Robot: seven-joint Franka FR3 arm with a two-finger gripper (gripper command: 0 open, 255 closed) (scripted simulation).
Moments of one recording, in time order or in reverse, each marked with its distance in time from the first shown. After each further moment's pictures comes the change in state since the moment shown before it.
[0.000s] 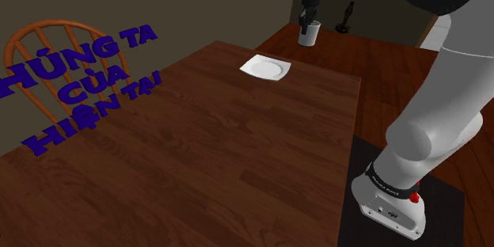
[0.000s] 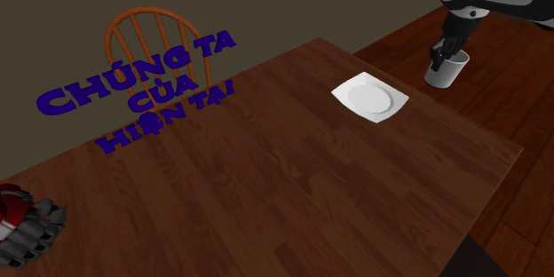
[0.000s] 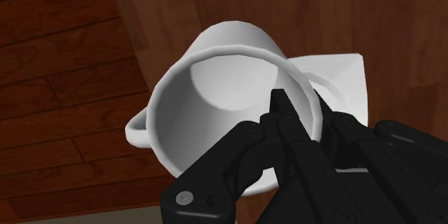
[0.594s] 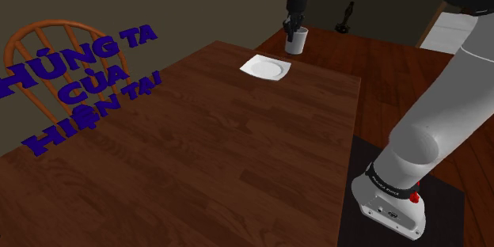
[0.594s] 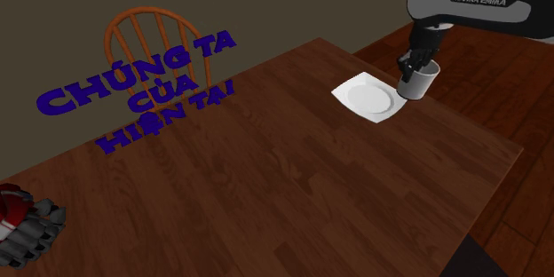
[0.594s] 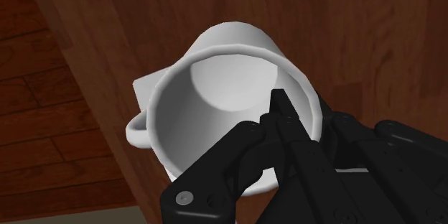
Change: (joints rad) arm 0.105 -0.153 0.087 -0.204 -0.022 0.039 0.198
